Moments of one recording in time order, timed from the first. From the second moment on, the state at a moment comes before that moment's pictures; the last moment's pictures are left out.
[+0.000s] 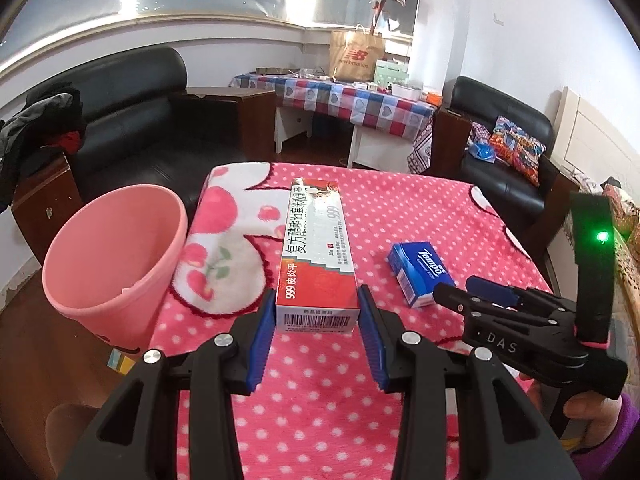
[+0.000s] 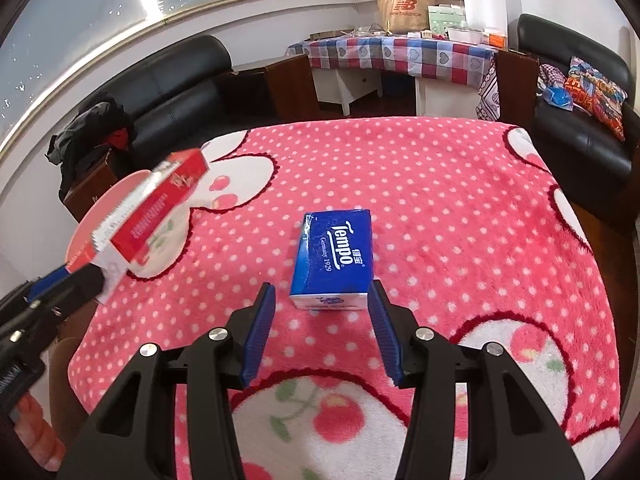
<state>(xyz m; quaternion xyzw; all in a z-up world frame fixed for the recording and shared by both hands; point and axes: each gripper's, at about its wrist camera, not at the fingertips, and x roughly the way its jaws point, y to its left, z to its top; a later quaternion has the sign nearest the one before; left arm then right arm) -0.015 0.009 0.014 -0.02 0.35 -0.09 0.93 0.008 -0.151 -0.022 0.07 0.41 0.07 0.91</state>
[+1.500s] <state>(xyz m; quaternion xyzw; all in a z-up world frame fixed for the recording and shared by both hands) -0.016 0.031 0.009 -0.04 0.35 -0.09 0.93 0.028 -0.142 -0.030 0.03 0.41 0.06 0.91</state>
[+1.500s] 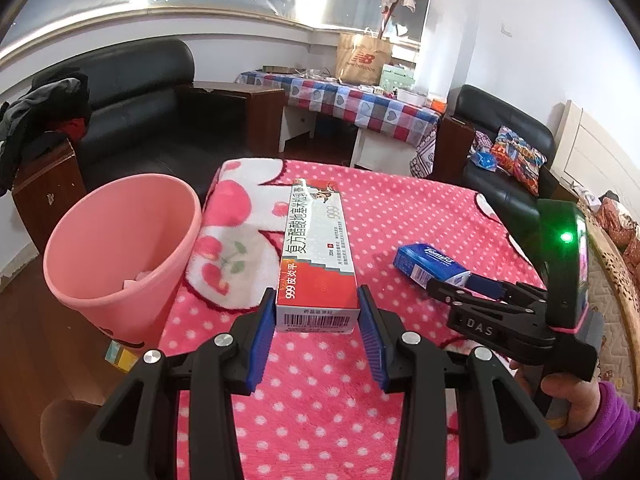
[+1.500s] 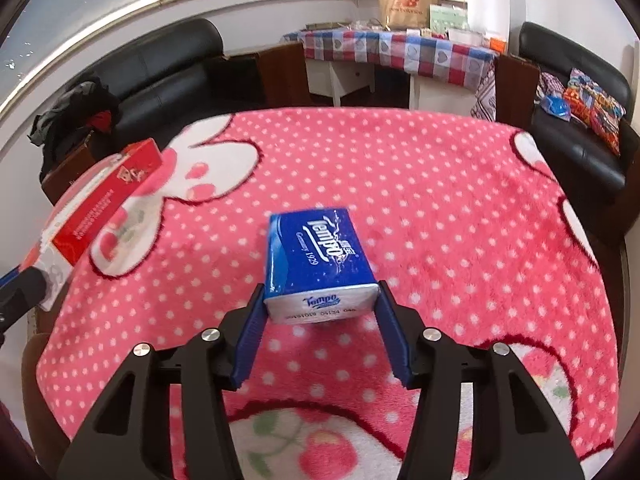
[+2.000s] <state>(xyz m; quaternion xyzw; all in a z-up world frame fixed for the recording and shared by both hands) -0.028 0.074 0.038 -0.06 0.31 -0.03 0.95 0.033 -0.093 0.025 0.02 0.35 0.13 0.93</state>
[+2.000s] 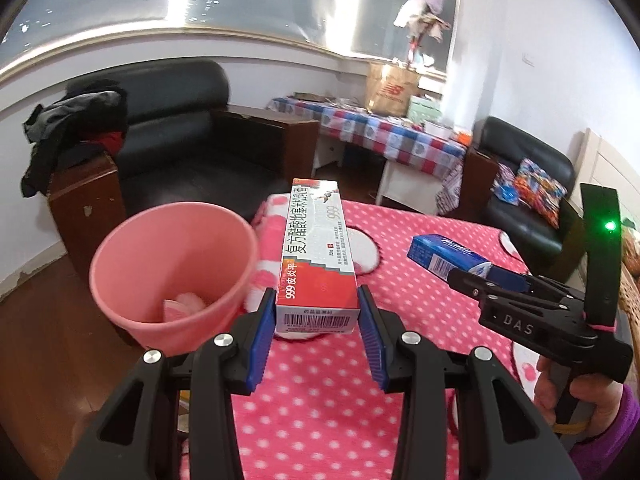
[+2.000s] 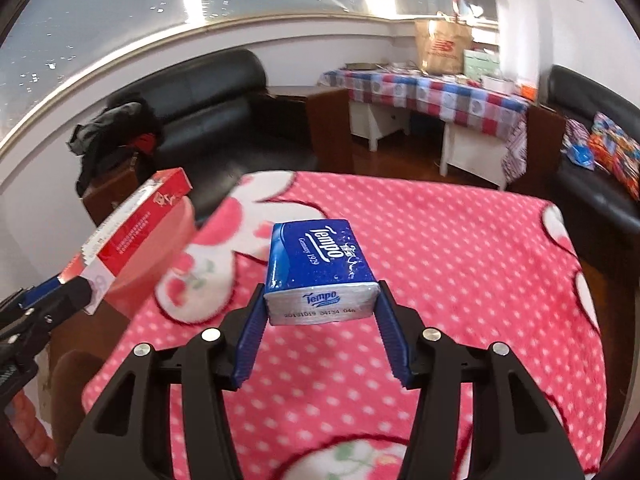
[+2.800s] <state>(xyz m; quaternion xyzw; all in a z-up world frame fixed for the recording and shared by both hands) -0.016 0.202 0.022 -0.10 0.36 0.11 0.92 0.078 0.086 0.030 -0.05 0.38 0.28 0.88</state>
